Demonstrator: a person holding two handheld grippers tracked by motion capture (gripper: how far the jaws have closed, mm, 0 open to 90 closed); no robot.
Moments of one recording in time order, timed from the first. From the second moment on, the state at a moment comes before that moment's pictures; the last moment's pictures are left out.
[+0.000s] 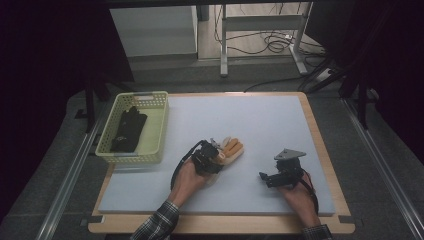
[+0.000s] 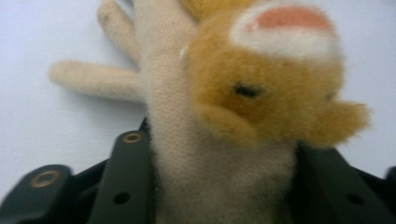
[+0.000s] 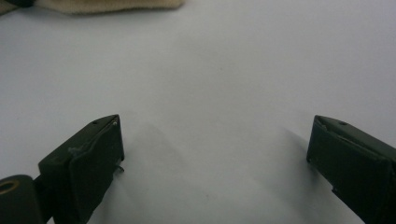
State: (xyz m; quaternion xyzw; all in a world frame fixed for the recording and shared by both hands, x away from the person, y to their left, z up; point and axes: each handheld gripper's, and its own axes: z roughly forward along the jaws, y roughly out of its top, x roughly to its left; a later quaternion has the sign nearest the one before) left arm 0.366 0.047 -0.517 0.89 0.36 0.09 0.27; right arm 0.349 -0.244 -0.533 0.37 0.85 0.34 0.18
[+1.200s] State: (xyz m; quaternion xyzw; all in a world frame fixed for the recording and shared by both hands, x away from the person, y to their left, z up) left arm 0.408 0.127 -0.434 0.83 0.47 0.13 0.28; right arm 0.348 -0.244 -0.533 0.36 0.85 0.34 0.18
